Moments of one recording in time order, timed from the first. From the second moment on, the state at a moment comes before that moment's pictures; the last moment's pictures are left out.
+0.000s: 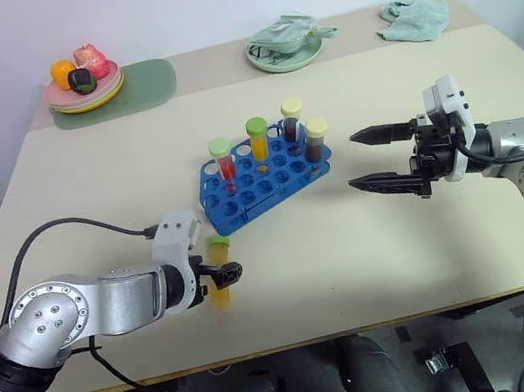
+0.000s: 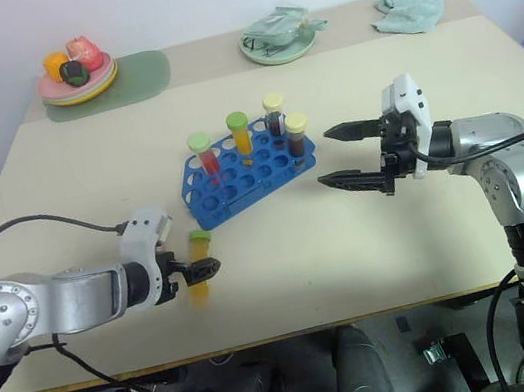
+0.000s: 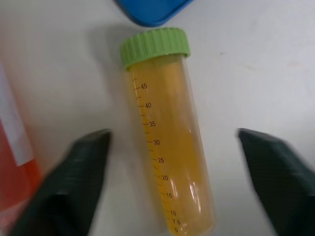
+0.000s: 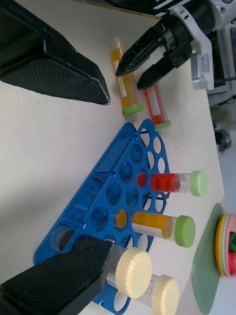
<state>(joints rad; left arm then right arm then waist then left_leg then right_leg) -0.41 0.97 -0.31 -0.44 -1.97 0.98 0.79 -0.50 -0.81 -0.09 -0.02 0.57 0.49 1.22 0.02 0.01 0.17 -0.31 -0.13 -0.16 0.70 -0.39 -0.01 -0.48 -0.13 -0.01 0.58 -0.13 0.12</state>
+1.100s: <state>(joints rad) -0.31 1.01 -0.10 -0.60 -1.82 0.81 0.98 -0.45 -0.85 -0.11 -0.04 0.60 0.52 1.30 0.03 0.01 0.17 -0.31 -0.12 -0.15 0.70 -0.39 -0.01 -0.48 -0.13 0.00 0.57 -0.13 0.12</state>
